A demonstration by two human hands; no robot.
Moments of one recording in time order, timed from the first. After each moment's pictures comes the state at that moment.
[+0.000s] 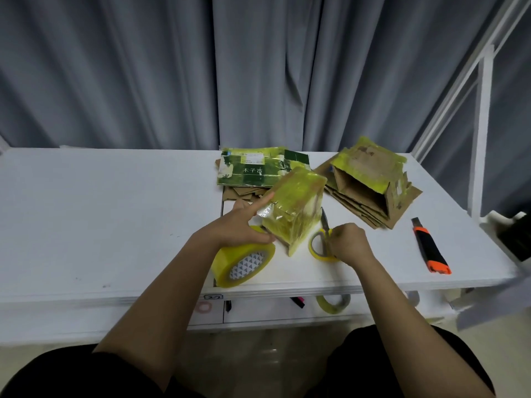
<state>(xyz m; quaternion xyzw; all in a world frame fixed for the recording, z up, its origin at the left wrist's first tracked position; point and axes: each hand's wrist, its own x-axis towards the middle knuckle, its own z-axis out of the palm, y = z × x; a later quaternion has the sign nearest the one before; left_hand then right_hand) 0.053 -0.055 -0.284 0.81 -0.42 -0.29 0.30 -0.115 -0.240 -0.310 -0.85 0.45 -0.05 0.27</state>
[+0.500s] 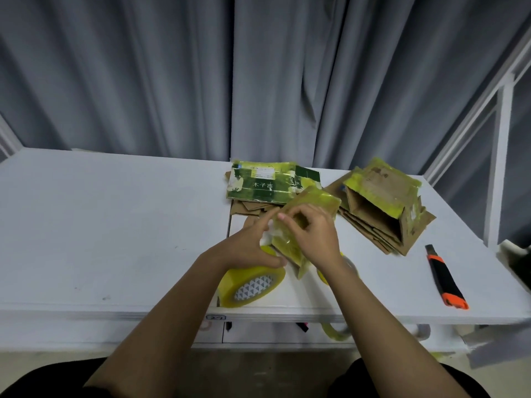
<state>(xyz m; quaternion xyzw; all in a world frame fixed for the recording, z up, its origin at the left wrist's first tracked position) 0.056 -0.056 -0.294 0.78 -0.42 -0.29 0.35 -0.039 -0.203 -0.295 -0.89 0.17 -0.31 0.30</state>
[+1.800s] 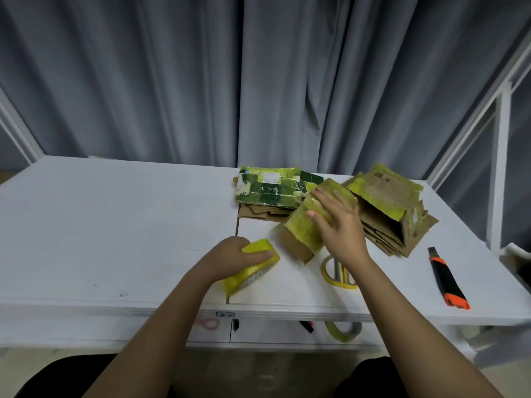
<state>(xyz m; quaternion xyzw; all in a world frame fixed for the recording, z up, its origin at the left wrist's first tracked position) 0.047 -0.013 -0.285 0.85 -0.29 -0.28 0.34 -0.068 -0.213 -0.263 -0.88 0.18 -0.32 0.30</state>
